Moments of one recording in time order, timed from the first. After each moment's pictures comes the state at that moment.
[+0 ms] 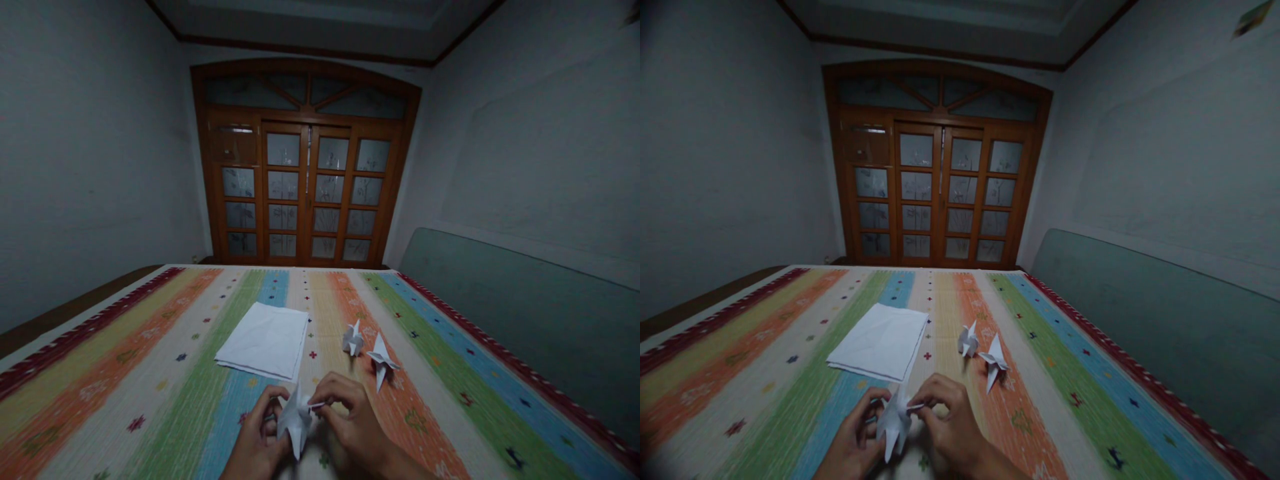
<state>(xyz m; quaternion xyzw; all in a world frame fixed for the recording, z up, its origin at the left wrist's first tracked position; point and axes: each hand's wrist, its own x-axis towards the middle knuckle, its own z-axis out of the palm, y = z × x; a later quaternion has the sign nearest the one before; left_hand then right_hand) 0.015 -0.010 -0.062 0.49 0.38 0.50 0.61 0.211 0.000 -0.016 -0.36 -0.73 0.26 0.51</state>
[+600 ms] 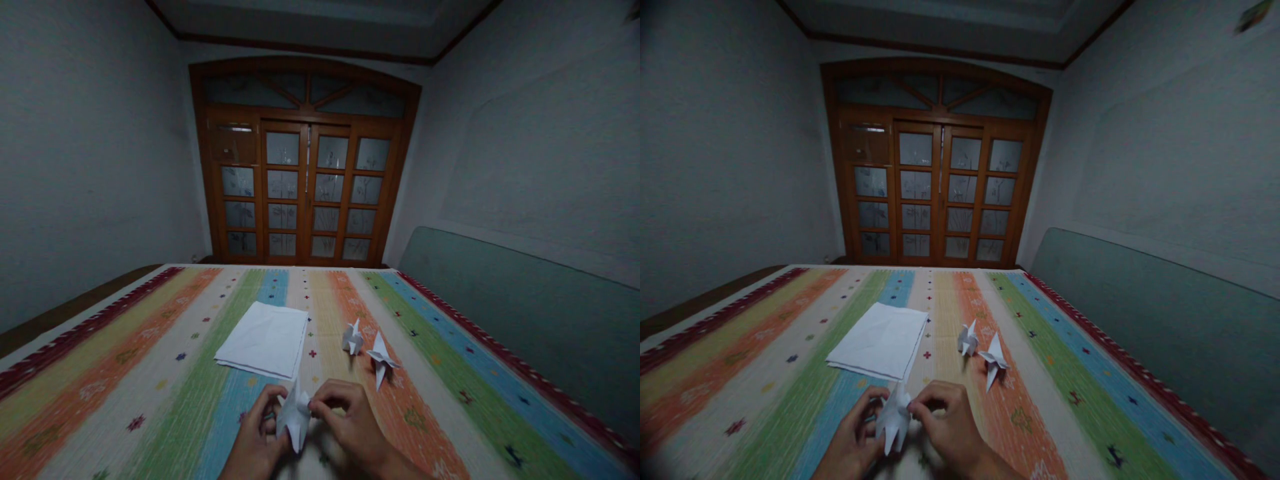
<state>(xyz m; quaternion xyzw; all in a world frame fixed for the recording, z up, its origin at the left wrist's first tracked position) 0.013 -0.011 -0.057 0.49 0.38 0.50 0.60 0.207 0.001 -0.029 -0.41 -0.69 0.33 0.50</state>
